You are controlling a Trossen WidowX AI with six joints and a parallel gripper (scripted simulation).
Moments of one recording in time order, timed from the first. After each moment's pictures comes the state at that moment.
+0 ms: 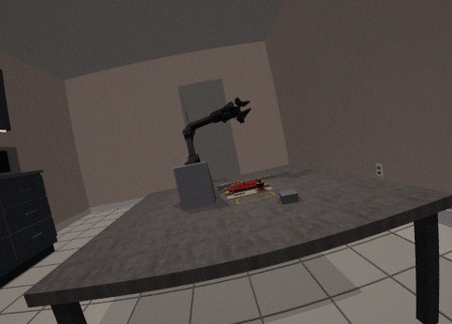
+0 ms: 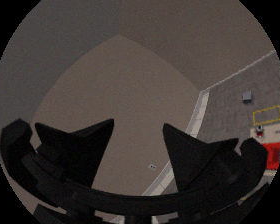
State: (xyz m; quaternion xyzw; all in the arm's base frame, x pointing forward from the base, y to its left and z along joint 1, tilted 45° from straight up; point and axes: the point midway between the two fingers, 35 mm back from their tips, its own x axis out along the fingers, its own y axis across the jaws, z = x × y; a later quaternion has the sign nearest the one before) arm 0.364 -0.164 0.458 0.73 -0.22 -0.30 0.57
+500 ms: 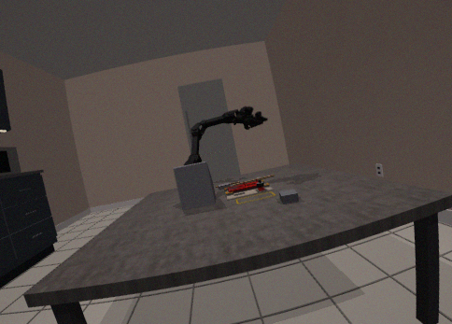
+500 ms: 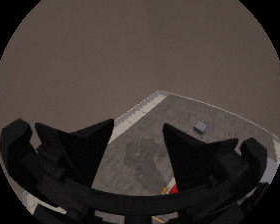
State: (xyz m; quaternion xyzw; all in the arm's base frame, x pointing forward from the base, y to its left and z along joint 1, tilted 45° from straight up) arm 0.424 -0.173 0.304 0.54 0.13 -0.37 0.74
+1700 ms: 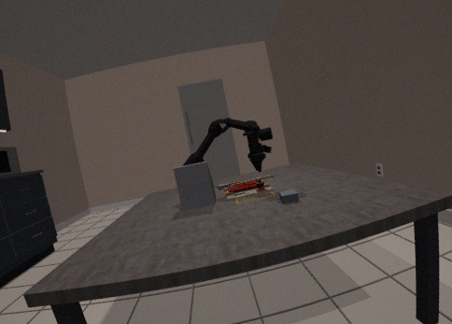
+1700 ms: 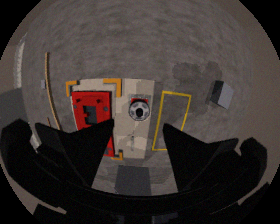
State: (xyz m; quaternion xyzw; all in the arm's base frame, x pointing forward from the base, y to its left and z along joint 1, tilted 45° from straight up) arm 0.353 -0.108 0.004 0.33 0.61 0.19 0.70
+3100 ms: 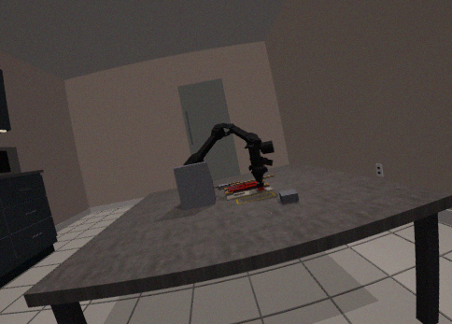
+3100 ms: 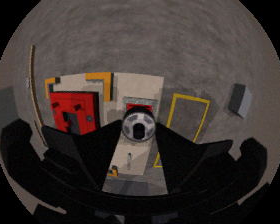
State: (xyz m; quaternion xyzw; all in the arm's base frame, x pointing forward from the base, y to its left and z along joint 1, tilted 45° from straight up) arm 0.359 -0.061 -0.048 0.32 0.60 0.21 0.70
